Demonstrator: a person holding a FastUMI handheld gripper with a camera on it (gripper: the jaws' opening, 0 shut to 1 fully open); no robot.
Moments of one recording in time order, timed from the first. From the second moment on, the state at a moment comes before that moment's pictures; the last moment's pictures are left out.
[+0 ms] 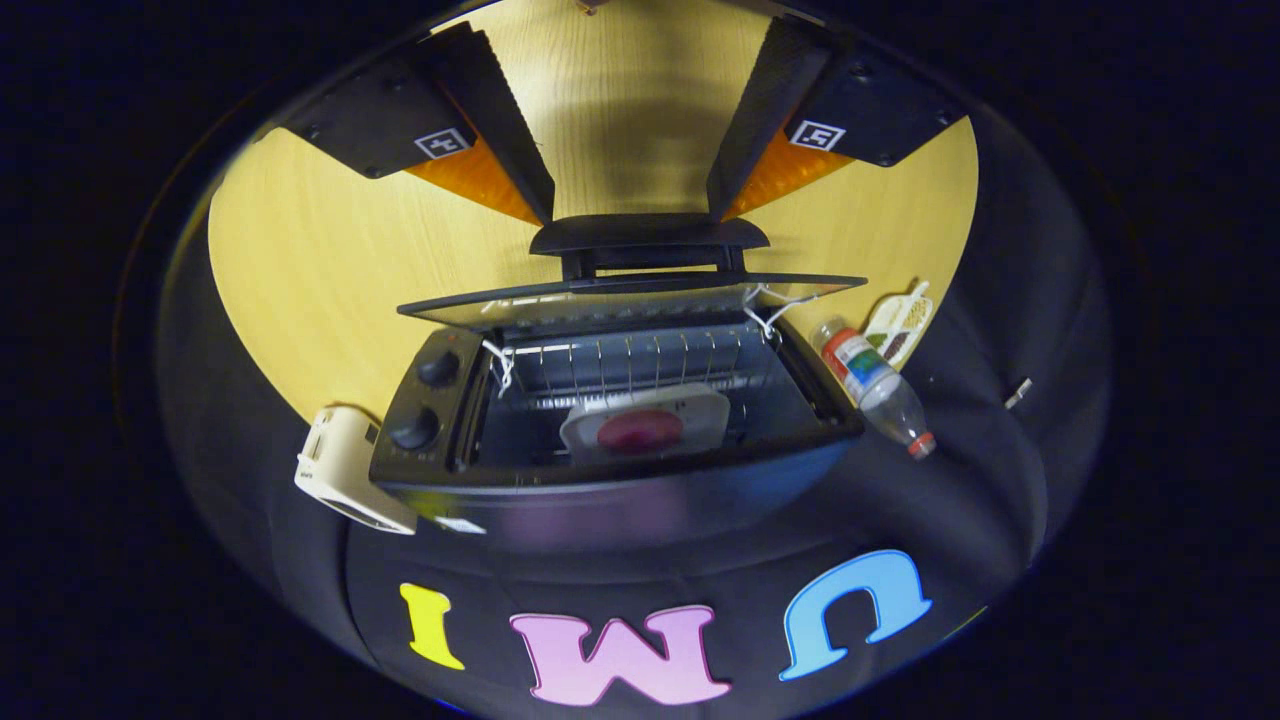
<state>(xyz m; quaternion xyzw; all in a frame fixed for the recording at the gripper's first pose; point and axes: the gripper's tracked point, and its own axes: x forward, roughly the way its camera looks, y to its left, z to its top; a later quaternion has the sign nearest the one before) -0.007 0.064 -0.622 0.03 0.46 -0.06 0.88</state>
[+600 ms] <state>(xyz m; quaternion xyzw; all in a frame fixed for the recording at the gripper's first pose) -0.021 0.062 -0.573 0.03 0.43 0.00 0.90</state>
